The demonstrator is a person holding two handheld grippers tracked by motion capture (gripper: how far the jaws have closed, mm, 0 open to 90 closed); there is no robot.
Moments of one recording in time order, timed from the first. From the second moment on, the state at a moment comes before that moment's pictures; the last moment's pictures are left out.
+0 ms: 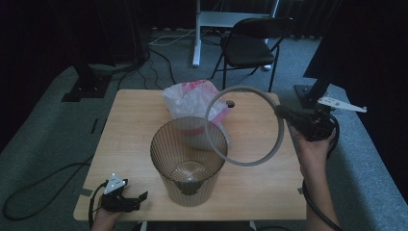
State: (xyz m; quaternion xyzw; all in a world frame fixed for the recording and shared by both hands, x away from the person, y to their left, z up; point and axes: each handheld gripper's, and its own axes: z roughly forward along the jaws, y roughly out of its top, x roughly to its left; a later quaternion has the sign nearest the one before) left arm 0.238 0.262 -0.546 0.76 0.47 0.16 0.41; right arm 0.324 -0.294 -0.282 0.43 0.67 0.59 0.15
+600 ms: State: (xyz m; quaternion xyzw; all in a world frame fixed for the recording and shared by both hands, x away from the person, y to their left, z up) left arm 0.237 0.263 -0.546 0.77 0.47 0.16 0.41; right arm 0.345 -0.211 -0.266 0.36 0.73 0.56 0.11
